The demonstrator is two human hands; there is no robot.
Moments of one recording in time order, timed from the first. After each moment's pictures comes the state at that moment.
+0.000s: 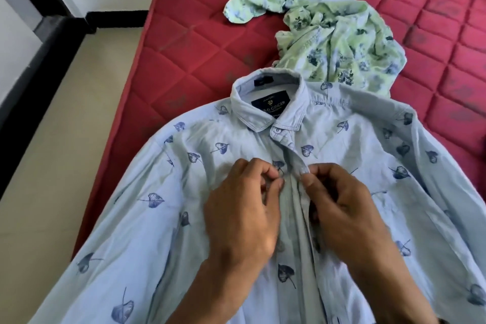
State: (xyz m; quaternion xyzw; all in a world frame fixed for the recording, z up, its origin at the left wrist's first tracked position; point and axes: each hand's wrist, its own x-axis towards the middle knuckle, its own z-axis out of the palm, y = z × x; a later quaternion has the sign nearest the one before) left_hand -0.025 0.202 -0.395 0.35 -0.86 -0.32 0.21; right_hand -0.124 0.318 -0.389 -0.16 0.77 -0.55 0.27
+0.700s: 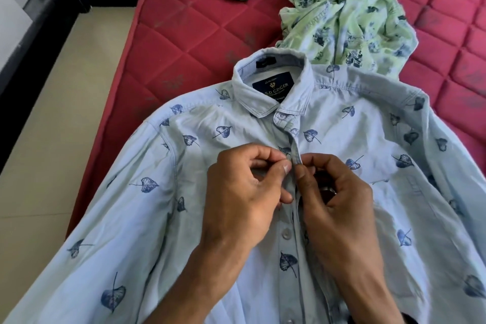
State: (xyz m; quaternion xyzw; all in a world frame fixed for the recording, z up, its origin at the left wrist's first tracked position) left_hand -0.030 0.200 -0.388 0.38 -0.65 -0.63 0.21; right_hand -0.102 0.312 -0.398 -0.19 0.79 -0.56 0.16
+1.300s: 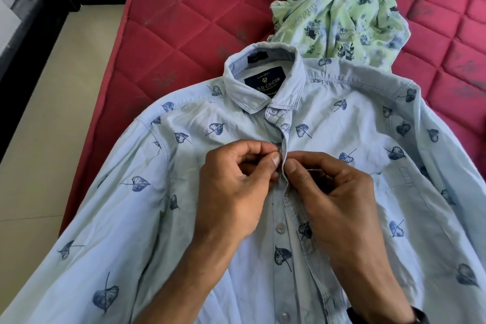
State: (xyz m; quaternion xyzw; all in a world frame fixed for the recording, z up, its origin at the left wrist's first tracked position) left_hand -0.030 0.196 -0.399 0.36 -0.63 -0.65 0.23; right_hand -0.107 0.317 -0.393 -0.16 0.74 -0.62 0.22
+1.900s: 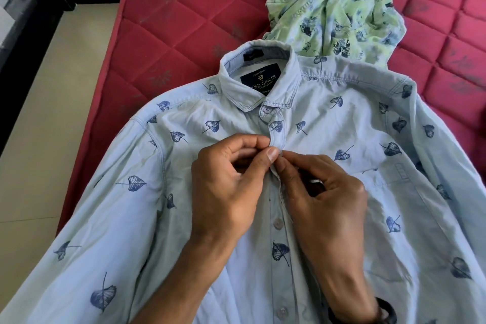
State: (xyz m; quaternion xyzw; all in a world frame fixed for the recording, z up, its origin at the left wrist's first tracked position) left_hand -0.029 0.197 -0.402 0.34 -0.66 -0.60 0.28; right_hand -0.092 0.309 -0.398 -0.19 0.79 -0.57 0.09
